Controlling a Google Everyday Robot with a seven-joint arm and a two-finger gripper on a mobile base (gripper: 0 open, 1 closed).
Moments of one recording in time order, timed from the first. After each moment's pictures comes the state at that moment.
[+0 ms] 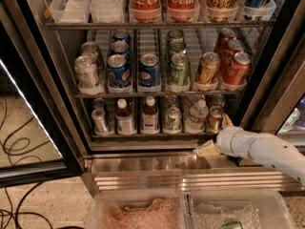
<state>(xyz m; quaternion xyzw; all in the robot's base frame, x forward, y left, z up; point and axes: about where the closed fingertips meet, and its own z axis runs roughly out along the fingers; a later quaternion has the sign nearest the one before) 0.607 -0.223 0.612 -0.41 0.79 0.01 0.45</state>
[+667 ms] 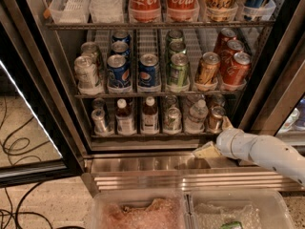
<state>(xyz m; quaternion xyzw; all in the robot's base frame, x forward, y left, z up) 0.600 -0.222 0.611 -0.39 0.80 0.02 0.45</state>
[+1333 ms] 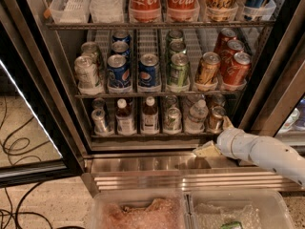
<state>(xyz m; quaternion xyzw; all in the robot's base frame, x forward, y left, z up) 0.602 -0.225 0.612 -0.38 0.80 0.02 0.46</state>
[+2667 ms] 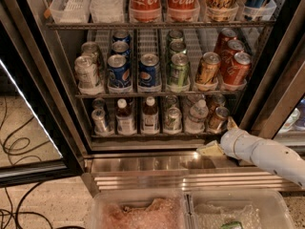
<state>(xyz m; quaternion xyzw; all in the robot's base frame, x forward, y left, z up) 0.612 -0.247 0.604 -0.36 0.80 -0.01 0.47</state>
